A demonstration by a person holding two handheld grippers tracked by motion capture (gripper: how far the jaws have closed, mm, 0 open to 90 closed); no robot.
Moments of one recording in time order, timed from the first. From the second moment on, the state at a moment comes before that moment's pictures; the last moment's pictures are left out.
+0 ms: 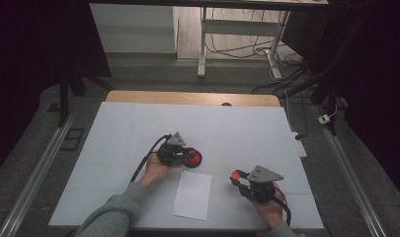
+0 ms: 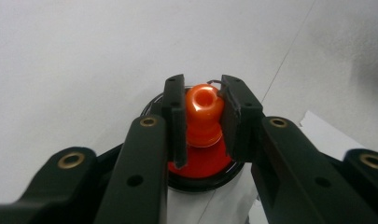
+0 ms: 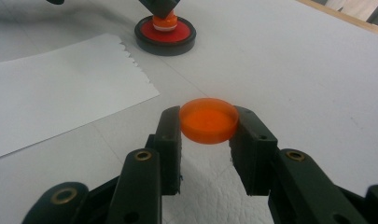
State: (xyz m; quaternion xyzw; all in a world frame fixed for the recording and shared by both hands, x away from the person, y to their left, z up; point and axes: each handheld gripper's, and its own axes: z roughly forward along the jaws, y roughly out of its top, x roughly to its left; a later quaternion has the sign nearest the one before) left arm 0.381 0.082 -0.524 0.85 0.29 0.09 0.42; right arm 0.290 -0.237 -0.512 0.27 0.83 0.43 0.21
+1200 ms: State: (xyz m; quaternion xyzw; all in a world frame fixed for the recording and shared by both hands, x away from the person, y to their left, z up) left arm 0.373 0.075 -0.525 0.86 0.28 0.12 0.41; right arm 0.289 -0.236 -0.511 0.26 0.84 0.43 0.22
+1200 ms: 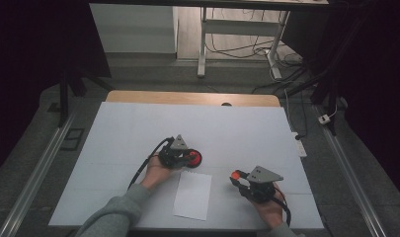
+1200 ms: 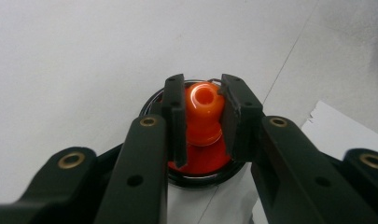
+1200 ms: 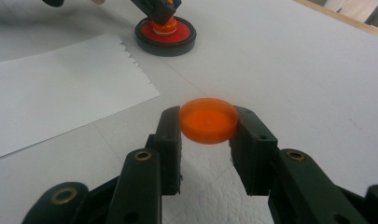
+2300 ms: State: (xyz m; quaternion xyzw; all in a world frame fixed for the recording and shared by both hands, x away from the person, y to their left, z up) left arm 0.373 0.076 -0.526 0.86 0.28 0.13 0.41; right arm 0.288 -0.237 -0.510 0.26 0.83 0.43 0.22
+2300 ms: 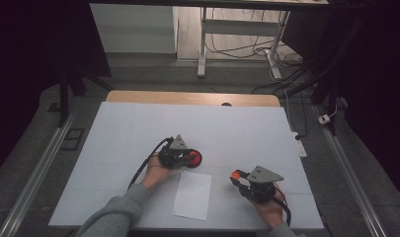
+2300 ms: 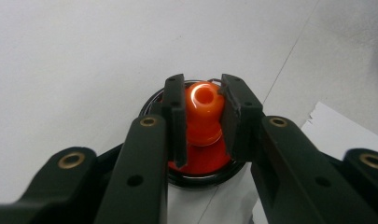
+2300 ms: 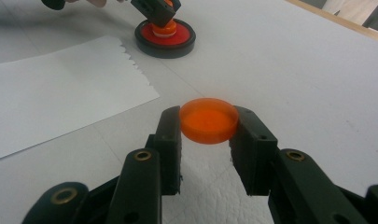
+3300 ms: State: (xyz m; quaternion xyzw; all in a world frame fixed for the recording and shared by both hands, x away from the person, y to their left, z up) left arm 0.360 0.092 -0.491 0.82 0.27 0.12 0.48; right arm 0.291 -0.236 -0.510 0.26 0.83 0.43 0.22
